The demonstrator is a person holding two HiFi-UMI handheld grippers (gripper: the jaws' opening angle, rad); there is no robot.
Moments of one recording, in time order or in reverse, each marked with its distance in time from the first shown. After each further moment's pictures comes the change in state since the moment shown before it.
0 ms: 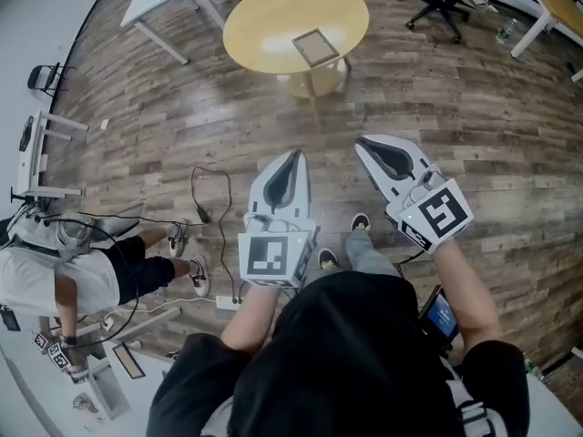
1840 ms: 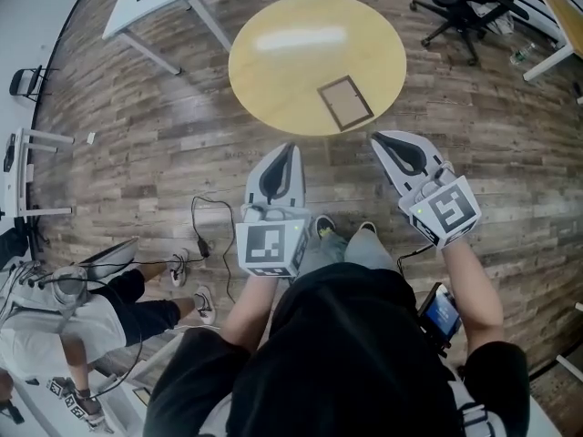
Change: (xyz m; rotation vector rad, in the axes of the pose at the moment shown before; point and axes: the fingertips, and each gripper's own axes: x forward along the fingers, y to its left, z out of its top) left arm 0.259 0.235 -0.015 -0.042 0.055 0.025; right arm 0.260 -0.209 -0.035 -0.071 0.157 -0.031
